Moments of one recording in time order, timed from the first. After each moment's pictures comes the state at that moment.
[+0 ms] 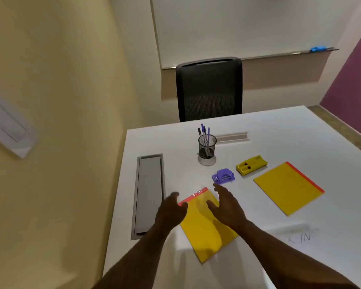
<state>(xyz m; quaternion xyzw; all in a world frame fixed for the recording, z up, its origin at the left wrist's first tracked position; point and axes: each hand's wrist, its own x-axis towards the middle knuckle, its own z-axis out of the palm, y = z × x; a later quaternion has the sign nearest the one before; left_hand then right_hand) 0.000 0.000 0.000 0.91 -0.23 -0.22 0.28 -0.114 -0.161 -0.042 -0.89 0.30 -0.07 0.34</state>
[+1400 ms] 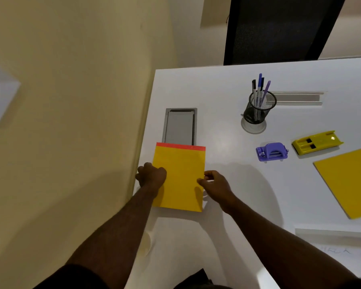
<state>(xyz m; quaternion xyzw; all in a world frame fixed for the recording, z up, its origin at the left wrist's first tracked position) 0.127 0.069 -0.066 0.92 0.15 -0.24 0.27 0.000 -0.093 -0.097 -0.70 0.35 0.10 0.61</state>
